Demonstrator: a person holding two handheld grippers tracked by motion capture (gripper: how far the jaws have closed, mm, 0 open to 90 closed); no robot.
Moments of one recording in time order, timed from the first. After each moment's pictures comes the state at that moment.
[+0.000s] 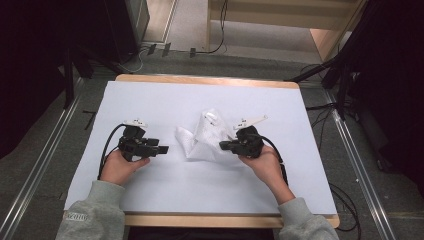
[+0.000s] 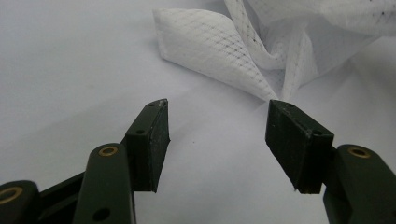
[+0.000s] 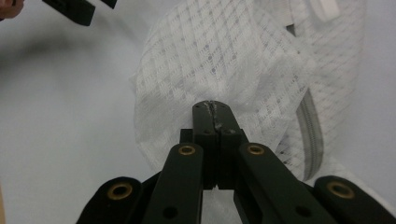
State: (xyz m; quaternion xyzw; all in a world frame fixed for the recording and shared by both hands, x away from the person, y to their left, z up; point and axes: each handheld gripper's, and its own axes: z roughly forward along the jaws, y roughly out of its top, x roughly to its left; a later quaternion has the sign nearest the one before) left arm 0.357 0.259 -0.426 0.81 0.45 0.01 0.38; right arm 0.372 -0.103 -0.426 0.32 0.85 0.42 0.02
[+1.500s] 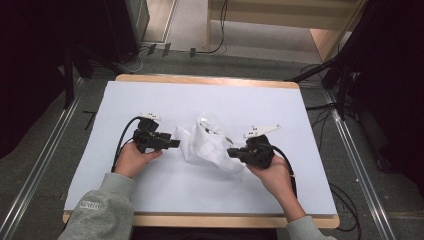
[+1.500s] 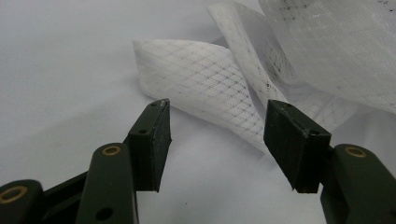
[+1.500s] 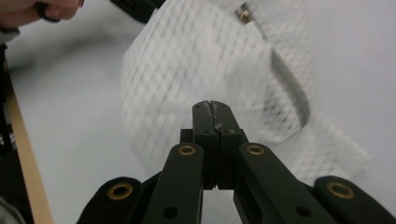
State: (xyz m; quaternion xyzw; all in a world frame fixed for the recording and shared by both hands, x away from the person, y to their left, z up) left arm 0.387 0.232 -0.435 0.81 0.44 0.00 0.39; right arm 0.343 -0.125 -0.412 0.34 0.84 0.43 0.03
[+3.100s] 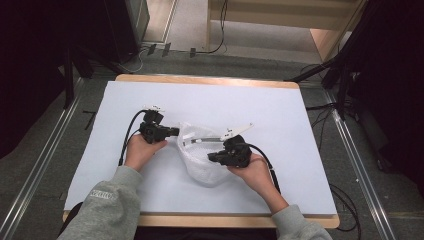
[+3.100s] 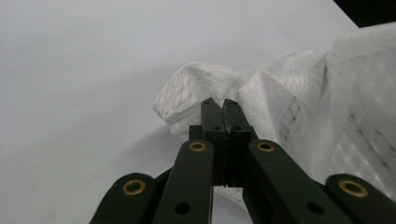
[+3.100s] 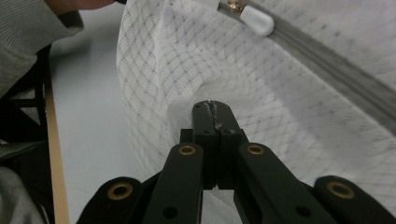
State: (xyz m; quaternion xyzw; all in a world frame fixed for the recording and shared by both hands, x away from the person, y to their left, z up) left arm 0.418 0.224 -0.438 0.79 0.45 -0.01 0.41; right arm 0.349 -0.070 -0.434 0.27 0.86 0.42 -0.05
